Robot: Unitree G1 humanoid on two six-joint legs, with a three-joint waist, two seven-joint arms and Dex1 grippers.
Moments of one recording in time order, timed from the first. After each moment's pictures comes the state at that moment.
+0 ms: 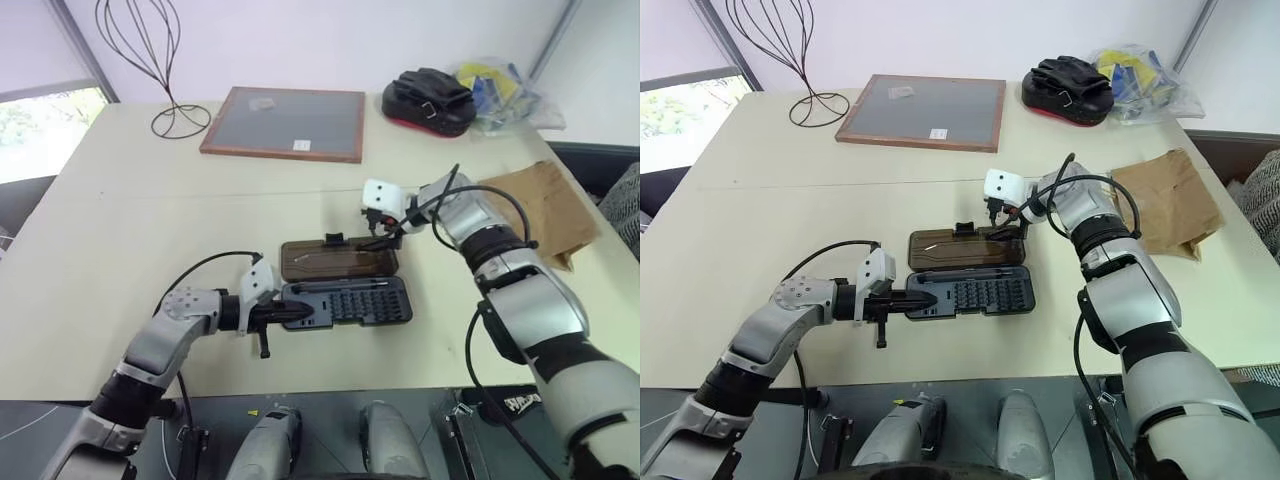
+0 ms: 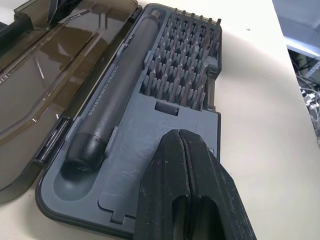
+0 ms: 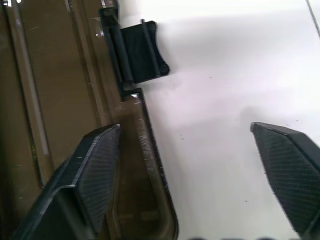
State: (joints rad) left arm -0.27 0.56 -0.24 -0.10 -0.34 0.39 -1.04; right arm -1.17 -0.41 0.38 1.12 -0.26 -0.02 1.11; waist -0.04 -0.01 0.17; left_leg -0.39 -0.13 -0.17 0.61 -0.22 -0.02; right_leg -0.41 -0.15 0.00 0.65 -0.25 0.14
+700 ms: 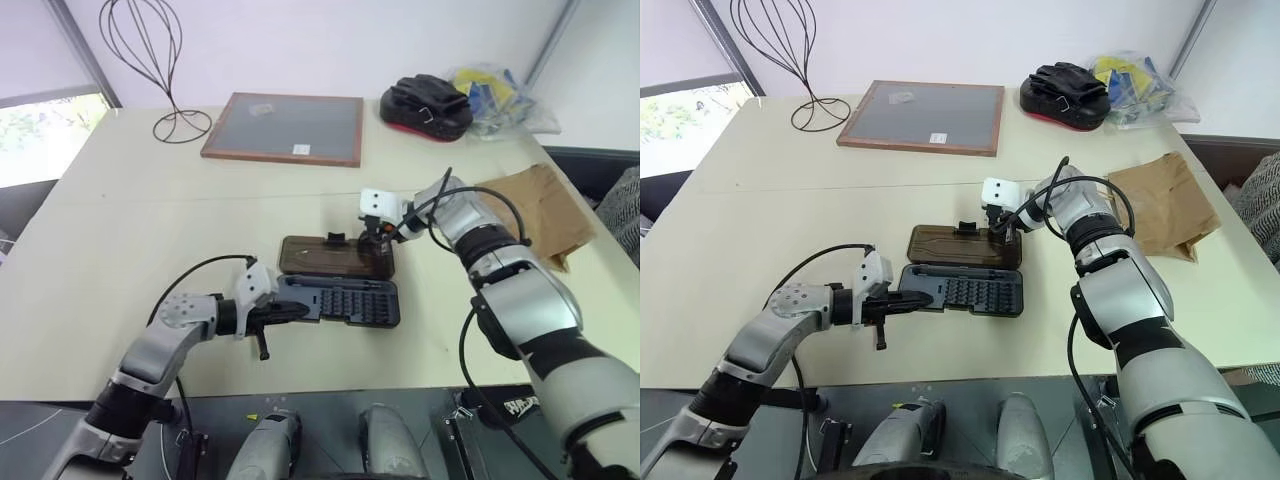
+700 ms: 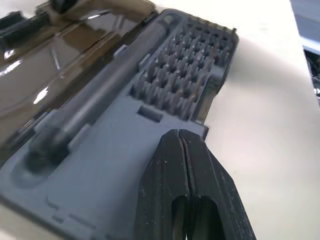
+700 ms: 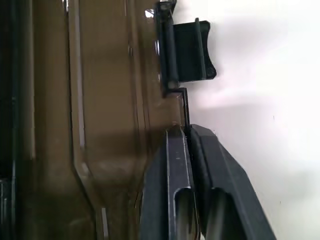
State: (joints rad) left arm -0.22 0.57 -0.22 -0.14 -0.34 0.39 -0.99; right arm -1.19 -0.38 0.38 1.21 -0.29 -0.03 1.17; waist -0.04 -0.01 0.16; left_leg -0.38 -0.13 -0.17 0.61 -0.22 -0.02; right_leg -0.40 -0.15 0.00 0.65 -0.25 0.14
